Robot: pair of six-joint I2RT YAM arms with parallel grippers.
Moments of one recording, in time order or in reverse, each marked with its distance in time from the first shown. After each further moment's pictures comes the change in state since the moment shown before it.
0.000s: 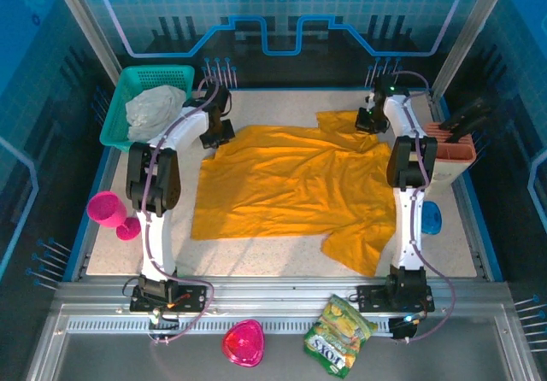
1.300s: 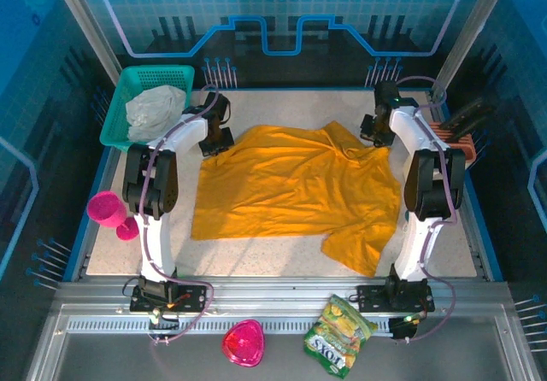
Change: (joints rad) left arm 0.000 -0.044 -0.122 0.067 0.015 0.000; right arm 0.056 -0.555 -0.660 0.200 0.217 0.223
